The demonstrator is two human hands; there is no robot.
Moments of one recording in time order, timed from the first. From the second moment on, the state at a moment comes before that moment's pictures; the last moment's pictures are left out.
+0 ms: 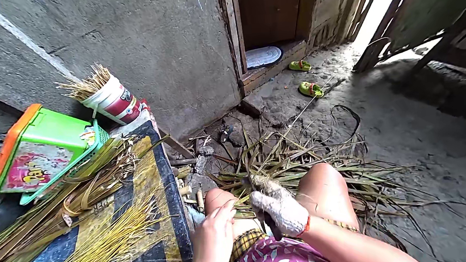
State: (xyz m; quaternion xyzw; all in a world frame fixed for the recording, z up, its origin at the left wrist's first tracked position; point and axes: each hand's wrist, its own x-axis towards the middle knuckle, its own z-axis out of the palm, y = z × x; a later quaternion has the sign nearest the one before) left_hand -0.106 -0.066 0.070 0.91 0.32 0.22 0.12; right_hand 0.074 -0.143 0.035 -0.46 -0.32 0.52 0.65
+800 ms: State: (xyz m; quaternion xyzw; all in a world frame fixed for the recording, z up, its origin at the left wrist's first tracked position) left_hand -0.106 -0.072 0.066 0.91 0.33 0.26 0.02; right_hand 0.065 -0.150 0.042 -0.45 -0.37 0.57 0.57
